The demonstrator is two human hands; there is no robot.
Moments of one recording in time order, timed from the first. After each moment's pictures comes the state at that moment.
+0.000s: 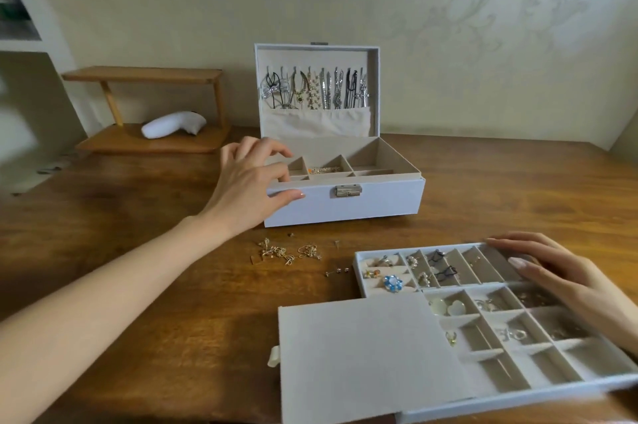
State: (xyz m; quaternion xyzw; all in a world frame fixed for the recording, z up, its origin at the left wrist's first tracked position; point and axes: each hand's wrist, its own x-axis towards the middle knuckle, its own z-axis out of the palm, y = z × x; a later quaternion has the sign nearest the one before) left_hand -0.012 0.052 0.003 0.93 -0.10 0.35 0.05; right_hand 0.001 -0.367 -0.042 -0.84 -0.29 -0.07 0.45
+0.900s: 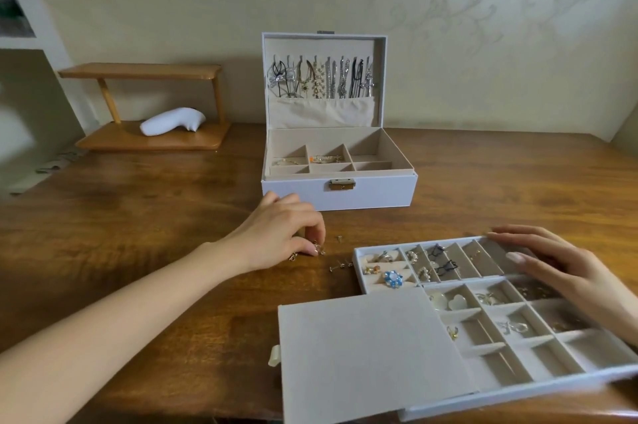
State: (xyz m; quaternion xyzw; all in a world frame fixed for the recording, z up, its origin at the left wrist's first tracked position) left_hand -0.037 0.021 -0.020 0.97 -0.20 0.11 0.12; right_hand 0.015 -0.369 -0.035 -0.87 -0.27 -0.03 0.41
